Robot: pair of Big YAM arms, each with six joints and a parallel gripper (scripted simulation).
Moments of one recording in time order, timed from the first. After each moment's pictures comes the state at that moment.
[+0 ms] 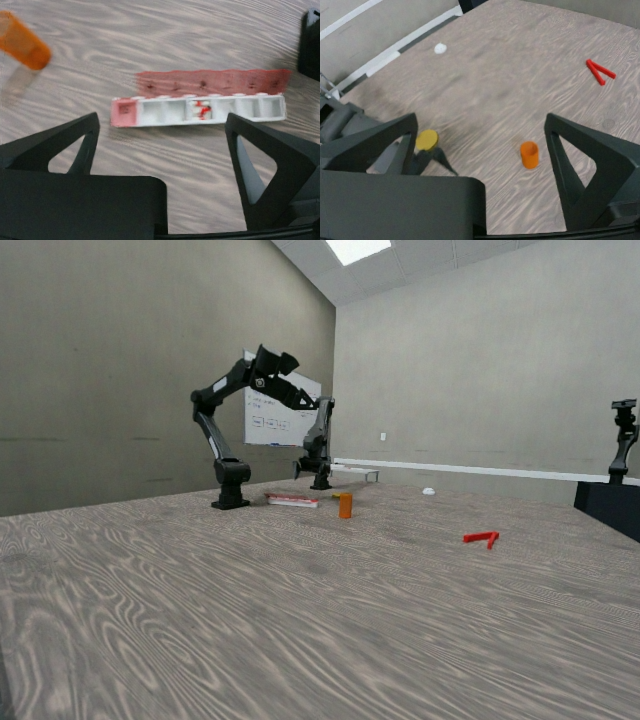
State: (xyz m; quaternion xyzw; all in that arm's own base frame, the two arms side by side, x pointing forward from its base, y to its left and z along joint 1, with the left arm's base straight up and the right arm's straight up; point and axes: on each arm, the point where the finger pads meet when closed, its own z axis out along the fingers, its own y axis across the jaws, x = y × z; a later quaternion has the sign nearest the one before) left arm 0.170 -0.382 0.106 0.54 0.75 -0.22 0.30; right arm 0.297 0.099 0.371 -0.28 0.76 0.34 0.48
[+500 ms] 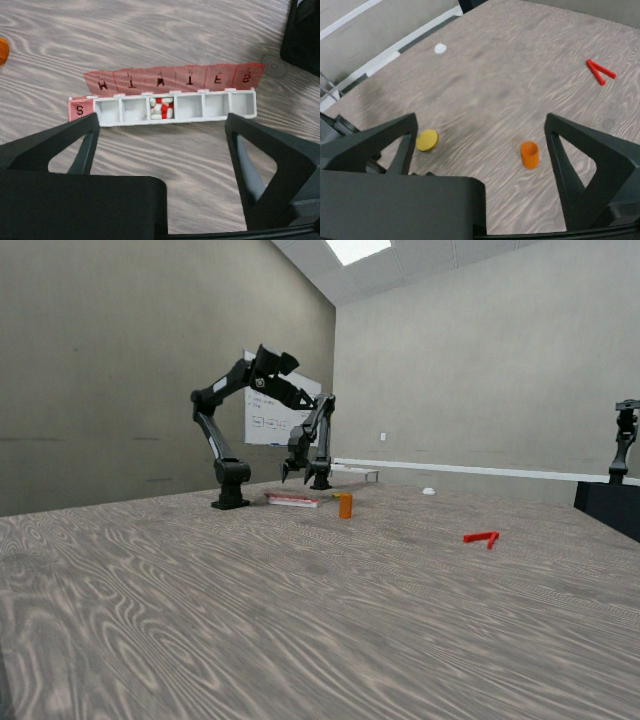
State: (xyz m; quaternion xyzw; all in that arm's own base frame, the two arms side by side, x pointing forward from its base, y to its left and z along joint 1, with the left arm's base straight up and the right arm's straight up) left arm 0.132 -0.409 0.094 0.56 0.77 -0.17 0.24; right arm 0.297 0.099 0.371 -0.28 0.76 0.34 0.48
